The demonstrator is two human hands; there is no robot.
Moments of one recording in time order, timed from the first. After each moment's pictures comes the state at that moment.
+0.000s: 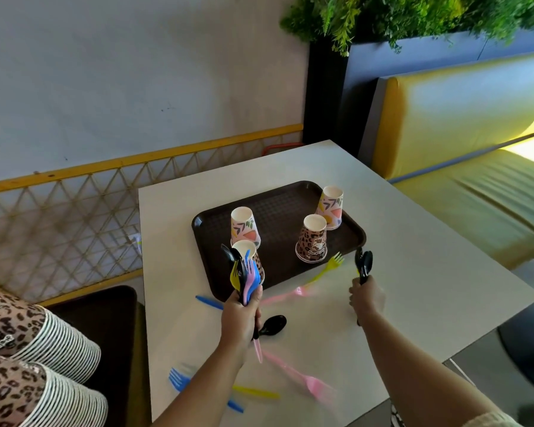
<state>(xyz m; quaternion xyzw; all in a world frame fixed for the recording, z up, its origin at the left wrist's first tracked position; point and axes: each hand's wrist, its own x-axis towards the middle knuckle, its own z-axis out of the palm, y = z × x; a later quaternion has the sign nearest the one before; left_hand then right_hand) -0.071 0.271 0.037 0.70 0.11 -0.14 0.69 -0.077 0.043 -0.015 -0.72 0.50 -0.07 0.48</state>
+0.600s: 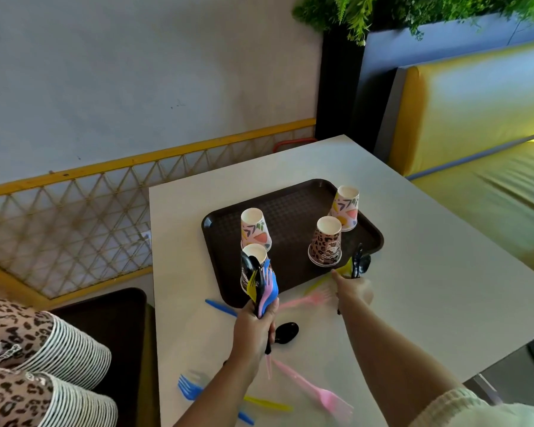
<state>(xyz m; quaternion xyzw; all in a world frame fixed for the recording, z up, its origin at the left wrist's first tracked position) -0.069 0.271 0.026 0.74 0.09 -0.16 0.65 -0.028 0.075 -0.020 -0.64 0.55 -0.03 0.53</state>
